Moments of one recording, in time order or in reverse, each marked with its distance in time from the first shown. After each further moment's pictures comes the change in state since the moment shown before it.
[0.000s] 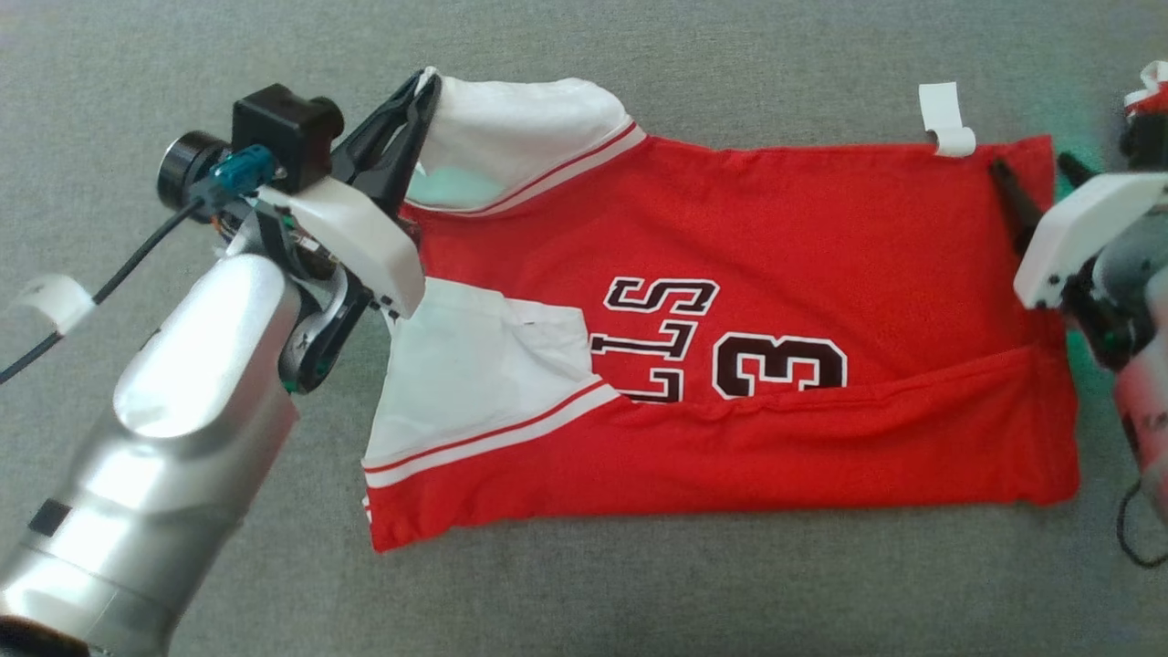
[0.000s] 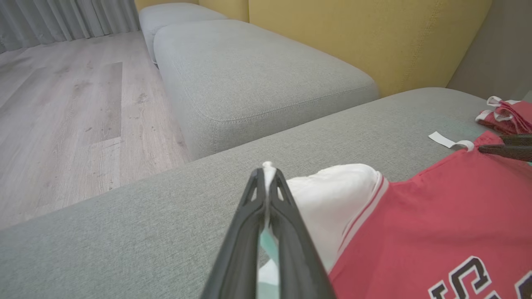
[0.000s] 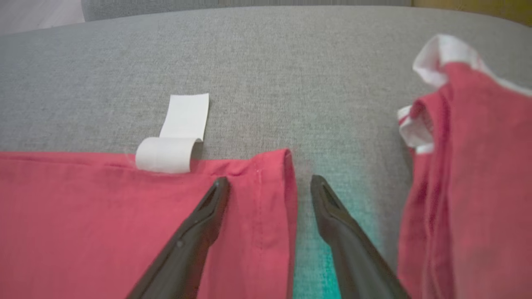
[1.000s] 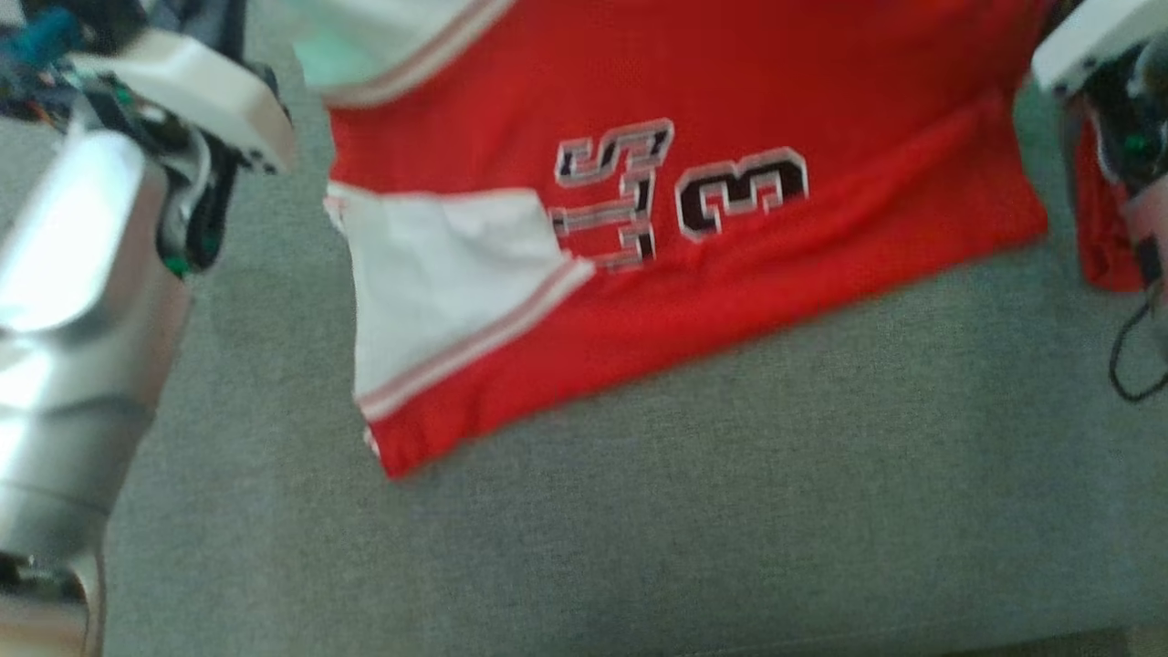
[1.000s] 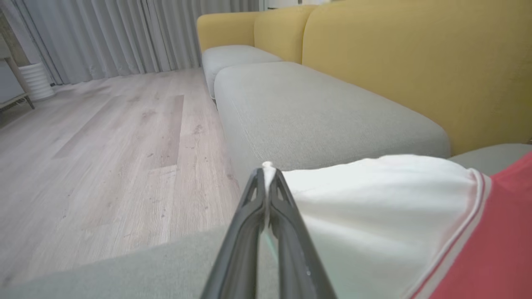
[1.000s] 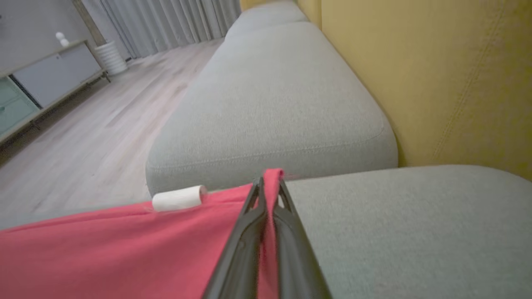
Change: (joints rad) left arm -0.153 0.040 0.107 0.144 -0.015 0.087 -0.083; right arm -0.291 0.029 0.086 0.009 0.202 0.000 -0.149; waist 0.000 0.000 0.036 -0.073
